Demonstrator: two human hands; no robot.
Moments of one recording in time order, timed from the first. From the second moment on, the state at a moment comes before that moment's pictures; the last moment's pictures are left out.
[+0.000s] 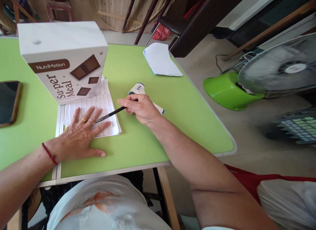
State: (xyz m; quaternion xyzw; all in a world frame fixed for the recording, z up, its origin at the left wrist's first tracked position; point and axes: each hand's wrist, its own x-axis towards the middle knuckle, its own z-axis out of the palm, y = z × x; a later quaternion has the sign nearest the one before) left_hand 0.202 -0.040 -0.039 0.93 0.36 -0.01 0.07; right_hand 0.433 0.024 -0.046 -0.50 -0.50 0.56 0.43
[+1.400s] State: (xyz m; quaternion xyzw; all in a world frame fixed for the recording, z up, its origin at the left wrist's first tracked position) left_hand 0.202 -0.040 -0.039 0.94 0.34 -0.02 0.05; right_hand 0.434 0.020 -0.042 -0.54 -0.56 0.51 0.37
